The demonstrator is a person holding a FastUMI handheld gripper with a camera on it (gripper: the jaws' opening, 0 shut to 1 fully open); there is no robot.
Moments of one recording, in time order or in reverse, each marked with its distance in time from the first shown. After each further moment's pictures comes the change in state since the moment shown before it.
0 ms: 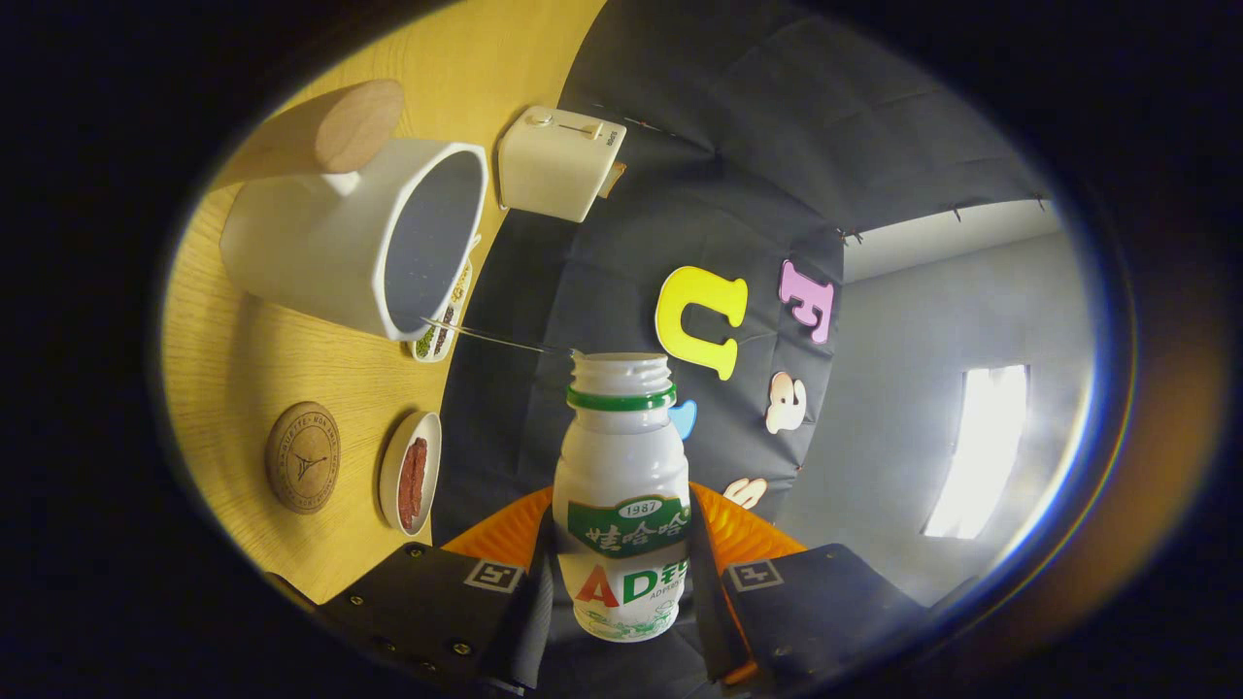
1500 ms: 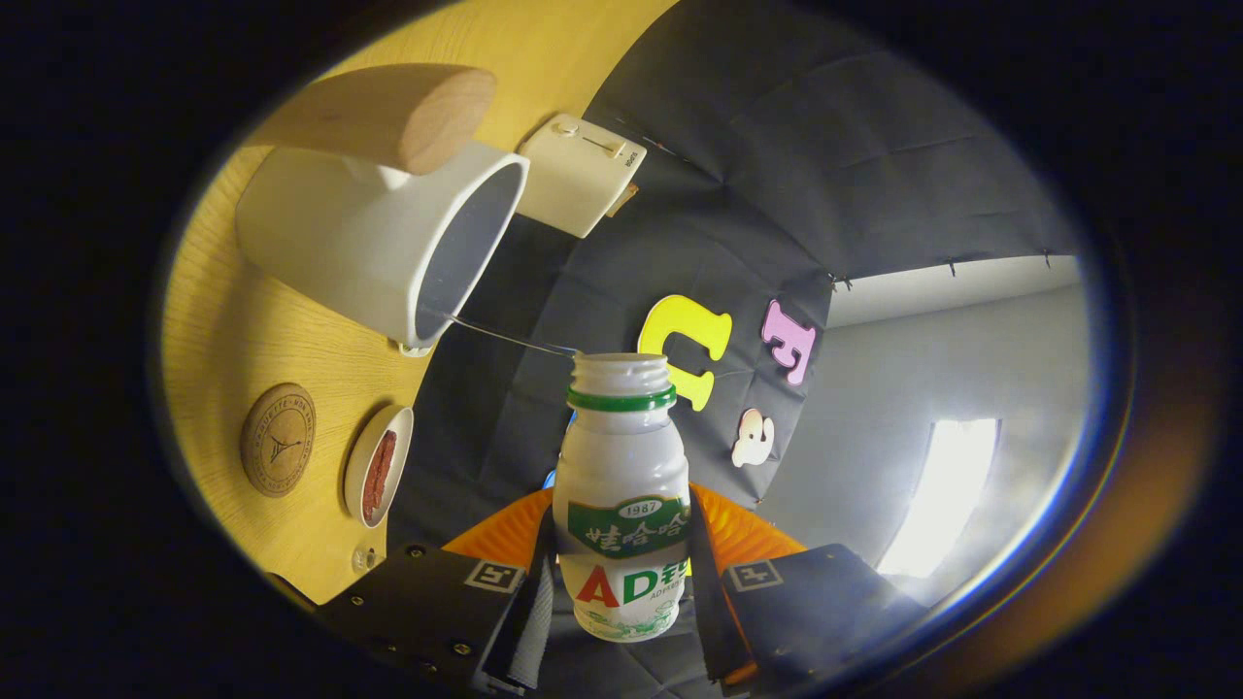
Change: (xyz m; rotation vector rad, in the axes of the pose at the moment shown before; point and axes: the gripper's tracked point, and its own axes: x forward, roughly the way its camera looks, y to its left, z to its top) arm -0.003 -0.009 0.017 -0.139 -0.065 -0.085
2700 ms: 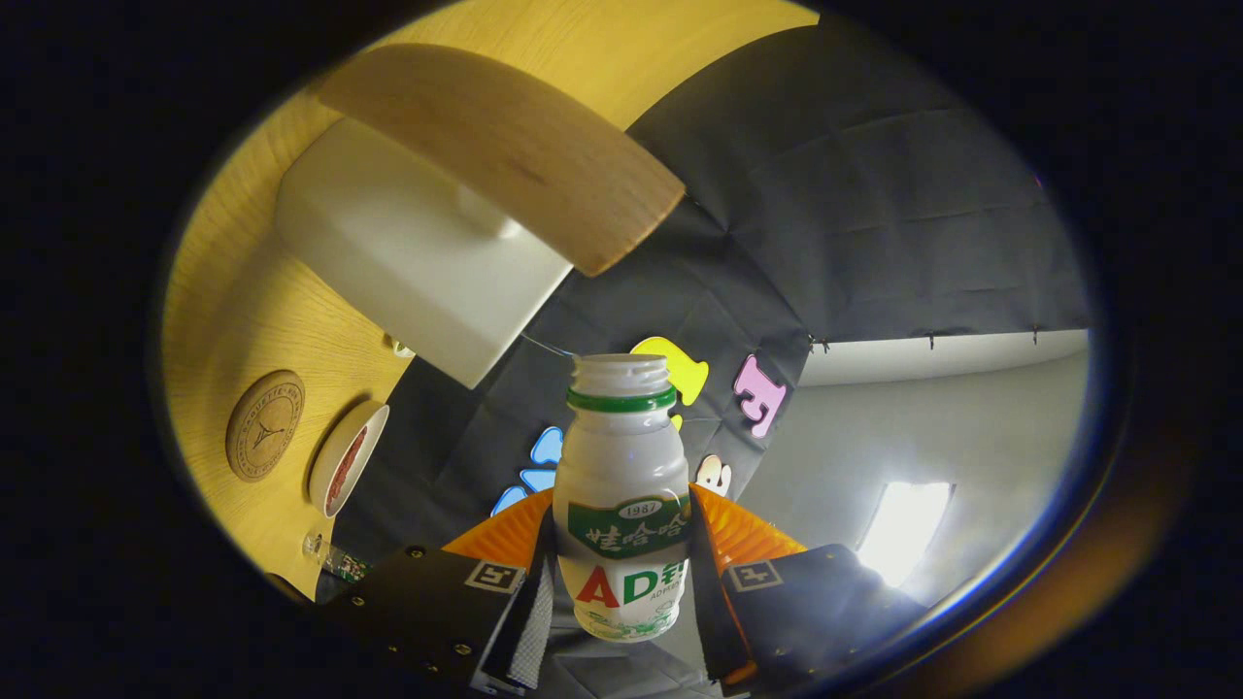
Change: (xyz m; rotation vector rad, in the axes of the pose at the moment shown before) arm -0.014 0.003 0.025 -0.167 -0.102 -0.098
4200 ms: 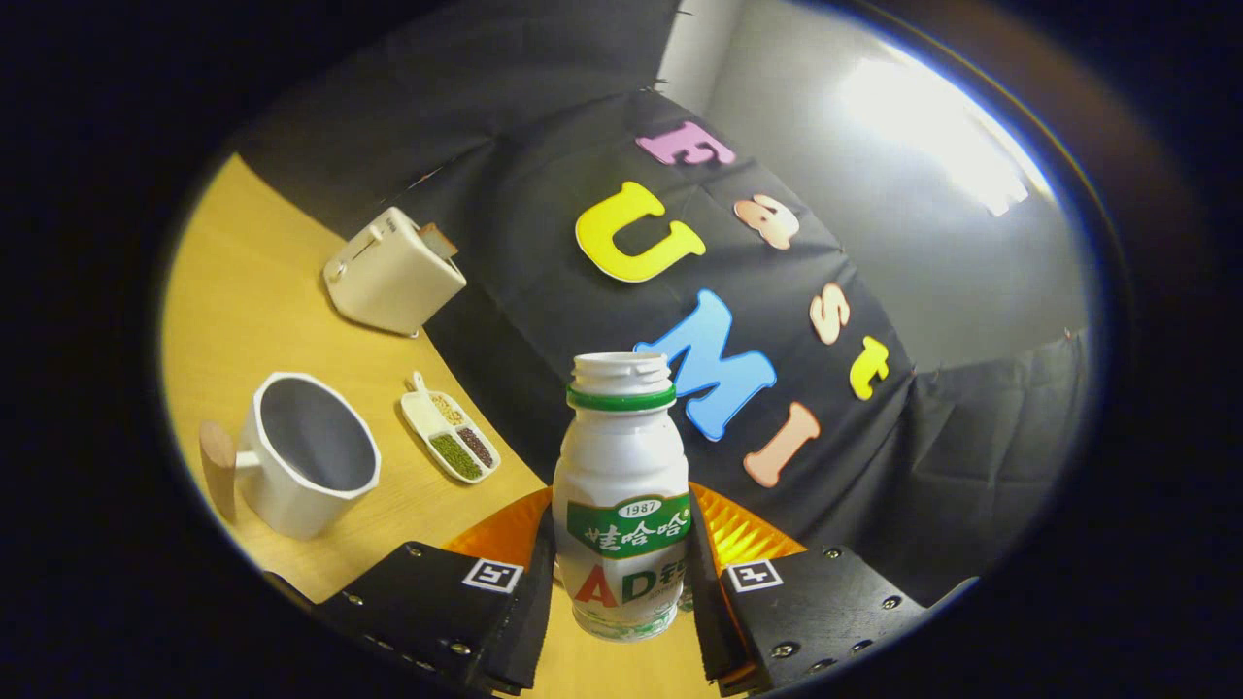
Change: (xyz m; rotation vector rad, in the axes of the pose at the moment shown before) arm 0.000 0.046 -0.060 1.384 0.364 0.293
